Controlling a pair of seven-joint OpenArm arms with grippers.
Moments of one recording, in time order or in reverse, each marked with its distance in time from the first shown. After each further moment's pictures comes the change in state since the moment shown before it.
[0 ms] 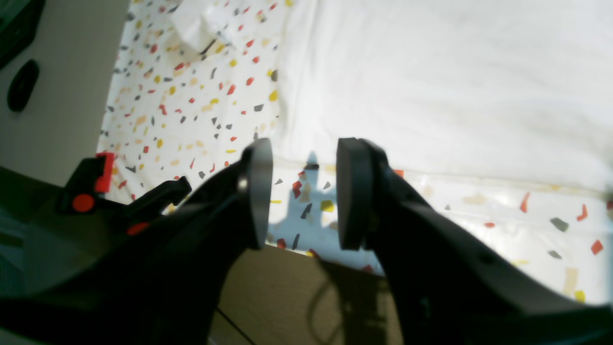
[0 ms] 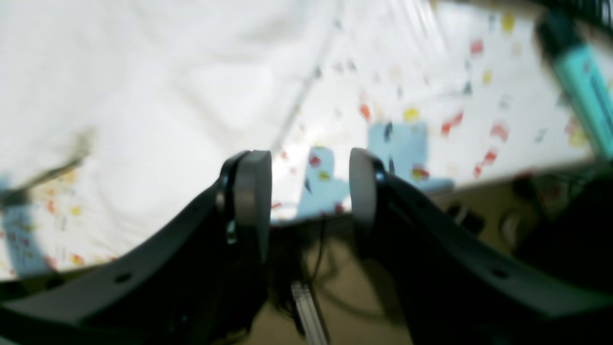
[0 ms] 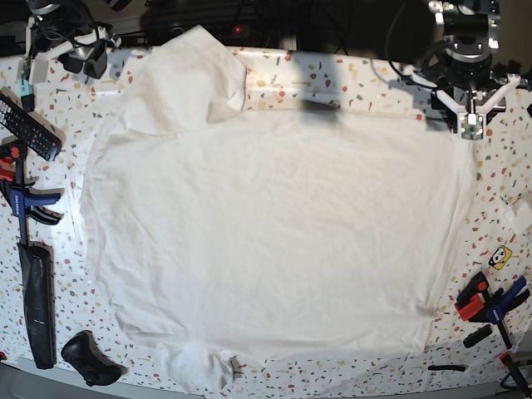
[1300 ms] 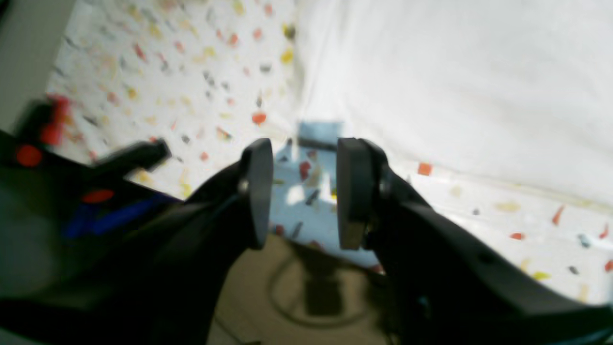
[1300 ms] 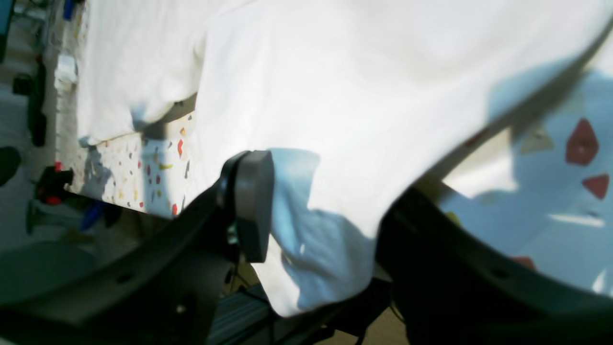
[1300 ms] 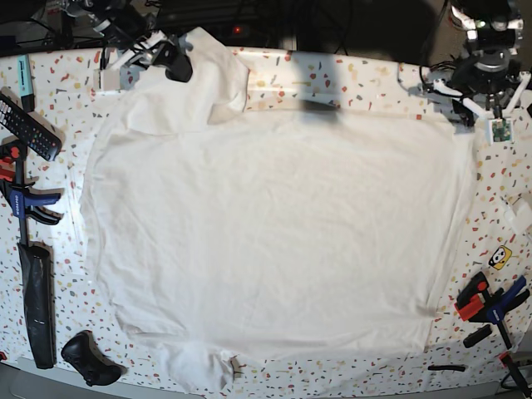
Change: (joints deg) left arm -4.7 0.1 -12.7 -6.1 -15.6 -5.1 3.7; right arm 13.4 -0.2 -14.7 -25.2 10.6 22.2 3.2
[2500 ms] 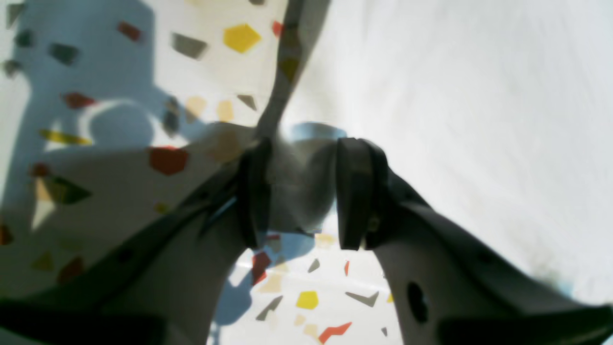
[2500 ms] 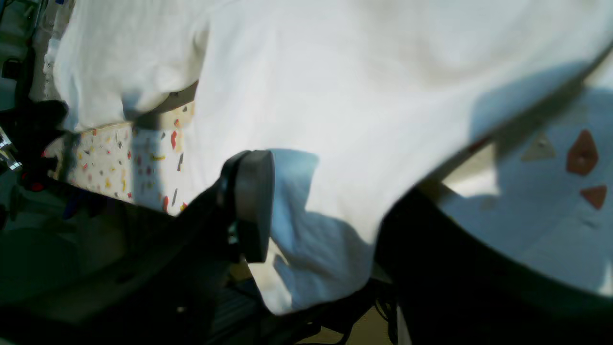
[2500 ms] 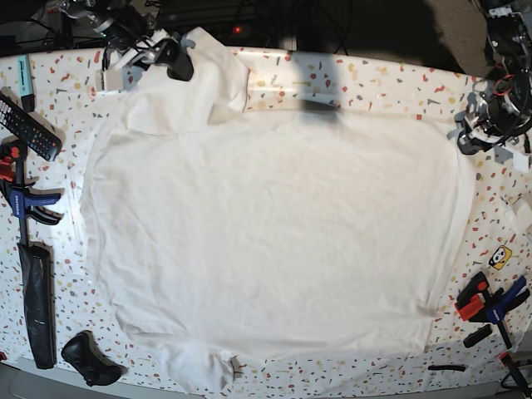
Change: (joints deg) left arm -20.4 -11.4 -14.9 -35.9 -39.9 -11.6 11.0; right arm 0.0 0.0 0.0 0.2 -3.8 0.1 -0.2
